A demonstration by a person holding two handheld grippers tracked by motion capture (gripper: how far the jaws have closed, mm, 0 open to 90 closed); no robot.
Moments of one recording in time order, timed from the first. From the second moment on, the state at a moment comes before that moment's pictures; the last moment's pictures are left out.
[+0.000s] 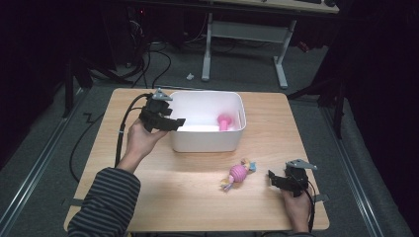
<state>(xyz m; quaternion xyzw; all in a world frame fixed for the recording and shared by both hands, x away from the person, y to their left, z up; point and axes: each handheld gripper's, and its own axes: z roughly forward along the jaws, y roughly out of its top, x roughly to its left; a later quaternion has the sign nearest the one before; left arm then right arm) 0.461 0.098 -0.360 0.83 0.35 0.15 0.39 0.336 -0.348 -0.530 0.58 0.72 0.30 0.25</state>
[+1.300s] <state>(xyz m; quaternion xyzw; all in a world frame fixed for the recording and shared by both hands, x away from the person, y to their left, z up) 0.412 0.160 -0.406 0.79 0.42 0.15 0.43 0.336 -0.347 -0.530 0.58 0.72 0.30 0.25</state>
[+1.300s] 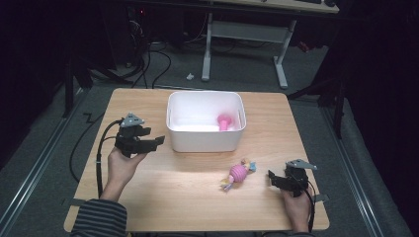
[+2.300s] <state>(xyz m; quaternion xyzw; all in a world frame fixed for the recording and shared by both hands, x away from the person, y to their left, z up) 0.398 0.174 -0.461 0.77 0.46 0.12 0.42 0.336 -0.347 -0.530 0.58 0.72 0.30 0.25</state>
